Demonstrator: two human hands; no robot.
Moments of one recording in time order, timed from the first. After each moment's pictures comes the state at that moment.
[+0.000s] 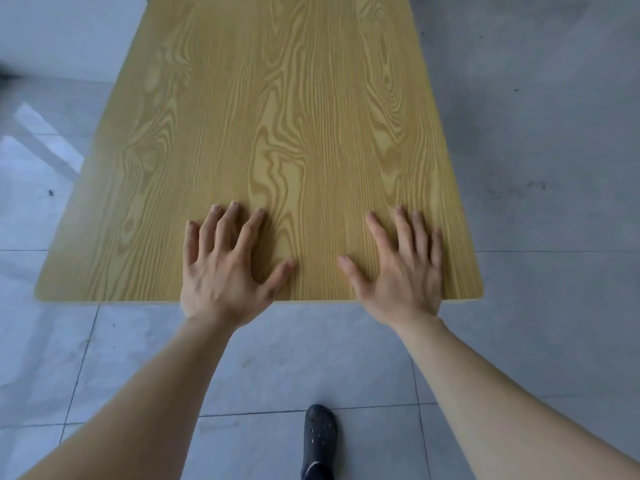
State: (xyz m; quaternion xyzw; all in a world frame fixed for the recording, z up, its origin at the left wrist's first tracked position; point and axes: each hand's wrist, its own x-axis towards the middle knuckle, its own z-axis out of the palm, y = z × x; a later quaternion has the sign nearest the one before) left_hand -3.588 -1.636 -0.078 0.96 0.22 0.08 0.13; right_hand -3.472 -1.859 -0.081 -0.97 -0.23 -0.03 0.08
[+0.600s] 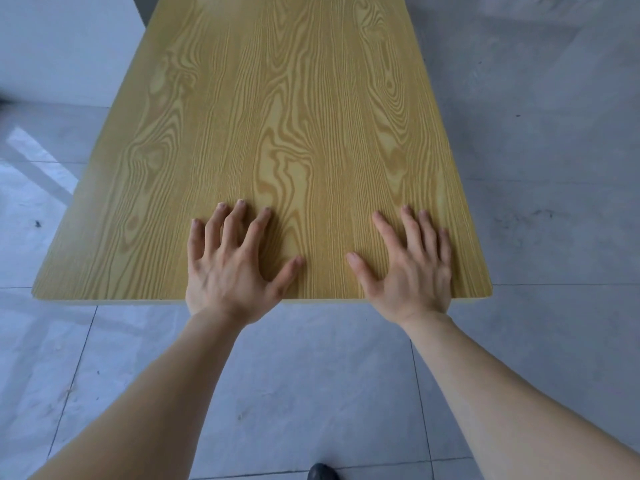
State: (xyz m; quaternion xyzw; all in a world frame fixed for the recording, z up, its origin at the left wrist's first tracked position) left_hand -3.504 -1.602 -0.068 0.96 0.22 0.10 0.10; right_hand -3.388 -1.824 -0.078 -0.97 -0.22 -0.07 0.11
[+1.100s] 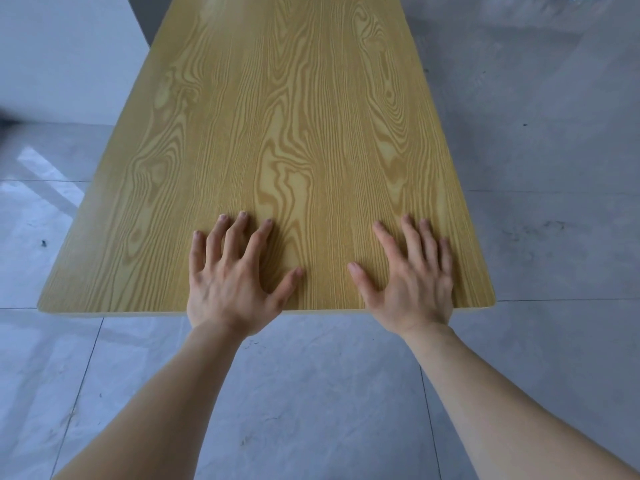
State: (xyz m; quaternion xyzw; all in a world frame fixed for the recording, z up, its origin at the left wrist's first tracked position) left_hand -3.517 -1.609 -0.081 0.97 0.22 0.09 0.09; right_hand -3.399 -1.833 -0.088 -0.97 -0.22 -0.06 0.10
